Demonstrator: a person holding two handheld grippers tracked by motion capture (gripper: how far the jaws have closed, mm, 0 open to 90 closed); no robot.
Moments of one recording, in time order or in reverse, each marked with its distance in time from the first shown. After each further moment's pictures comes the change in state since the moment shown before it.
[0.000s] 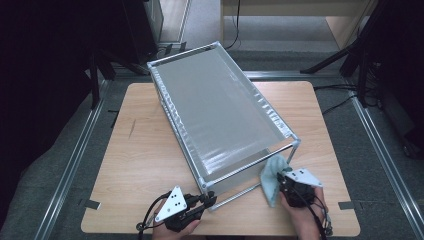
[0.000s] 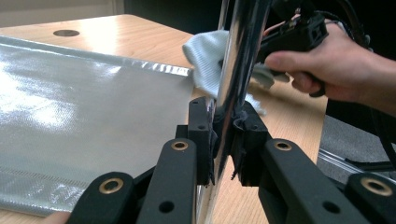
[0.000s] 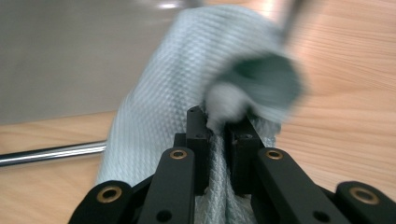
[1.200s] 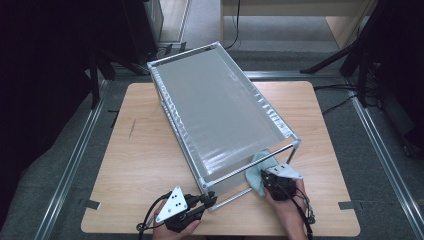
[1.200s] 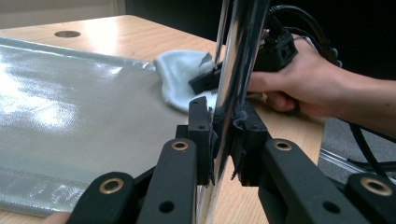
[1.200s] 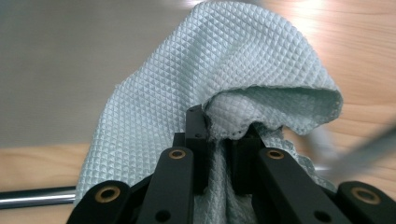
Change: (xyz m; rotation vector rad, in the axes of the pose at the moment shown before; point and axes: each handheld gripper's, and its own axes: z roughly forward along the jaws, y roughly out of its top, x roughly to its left) left arm -0.002 0.000 0.001 -0.003 0.011 0.010; right arm 0.036 0.003 0.040 0.008 0.107 -0.064
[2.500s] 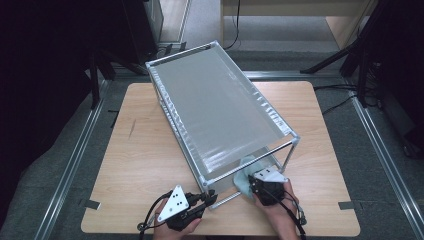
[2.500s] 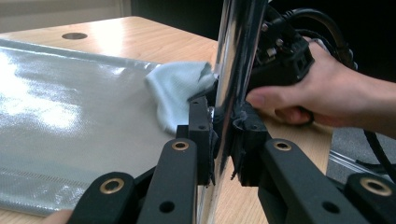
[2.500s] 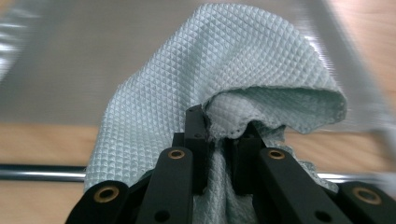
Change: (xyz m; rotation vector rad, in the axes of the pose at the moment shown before) left arm 0.001 0.001 0.003 0.000 0.021 0.007; right arm 0.035 0.003 0.001 0.023 0.087 -0.097
